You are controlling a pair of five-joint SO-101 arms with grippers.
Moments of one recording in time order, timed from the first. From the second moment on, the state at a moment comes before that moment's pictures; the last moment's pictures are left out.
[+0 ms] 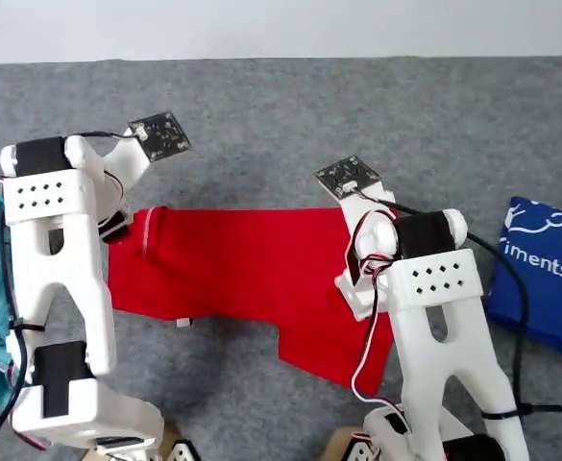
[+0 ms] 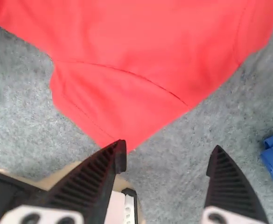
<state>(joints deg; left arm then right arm) -13.5 2.3 -6.5 95.9 -58.9 -14.6 -27.3 20.9 98.5 15.6</state>
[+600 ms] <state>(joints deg) -14.0 27.2 -4.0 78.2 -43.0 -5.9 -27.3 20.9 94.0 15.3</state>
